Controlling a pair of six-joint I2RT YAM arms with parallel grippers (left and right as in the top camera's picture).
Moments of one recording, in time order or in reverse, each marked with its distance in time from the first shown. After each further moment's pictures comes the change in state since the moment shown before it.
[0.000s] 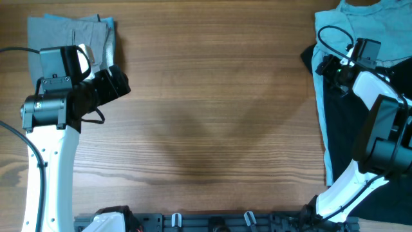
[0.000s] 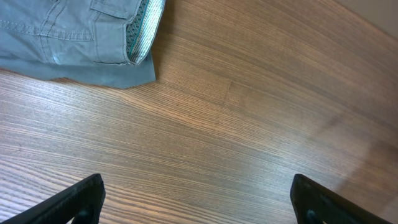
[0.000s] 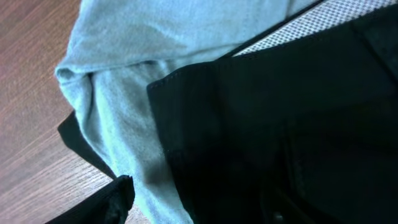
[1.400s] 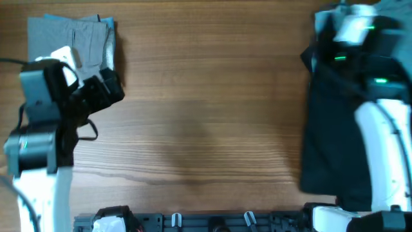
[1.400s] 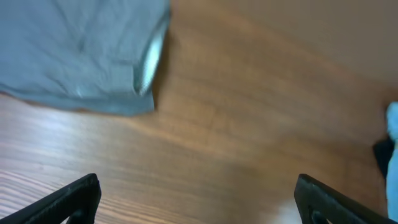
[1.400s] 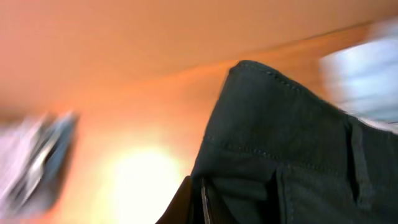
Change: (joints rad) left arm 0.000 -0.205 0.019 -0.001 -0.039 0.007; right arm 0.286 -0.604 0.022 -0.216 -0.167 -0.056
